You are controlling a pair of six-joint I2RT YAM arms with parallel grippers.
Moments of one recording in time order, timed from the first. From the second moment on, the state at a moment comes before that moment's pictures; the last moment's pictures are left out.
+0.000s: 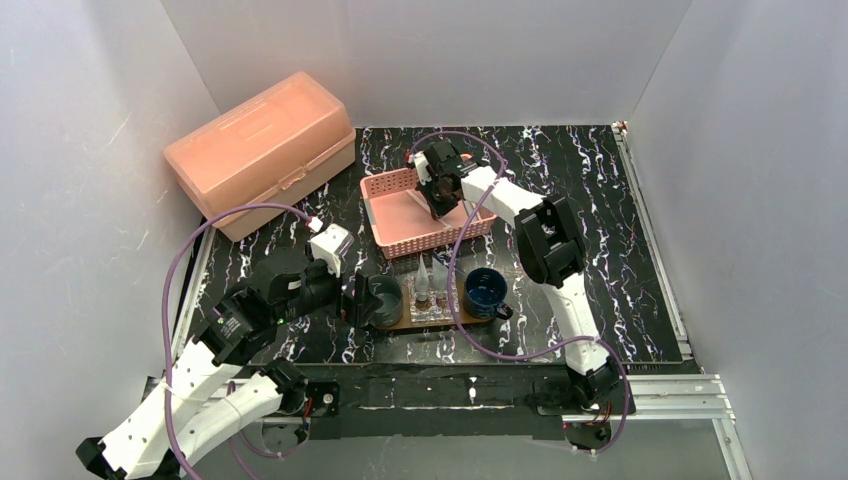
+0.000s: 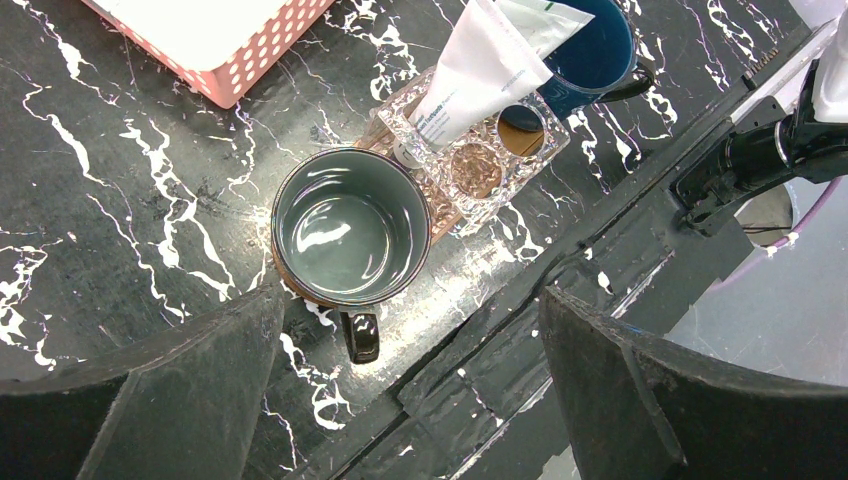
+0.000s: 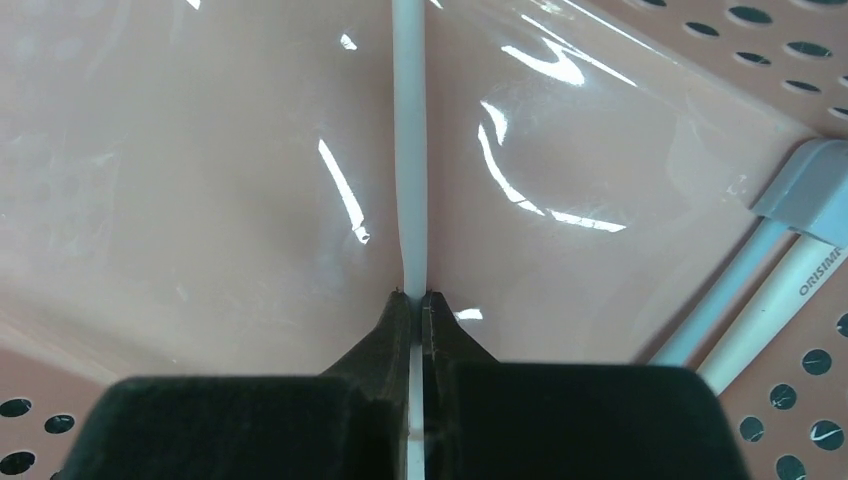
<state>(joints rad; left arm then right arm) -0.70 0.63 0.86 -0.77 0.12 -0.23 0.61 2.34 1.95 -0.64 -0.10 -0.13</state>
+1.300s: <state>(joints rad) -0.70 0.66 0.86 -0.77 0.13 -0.23 0.68 1.85 1.69 -0.45 -0.07 -0.09</state>
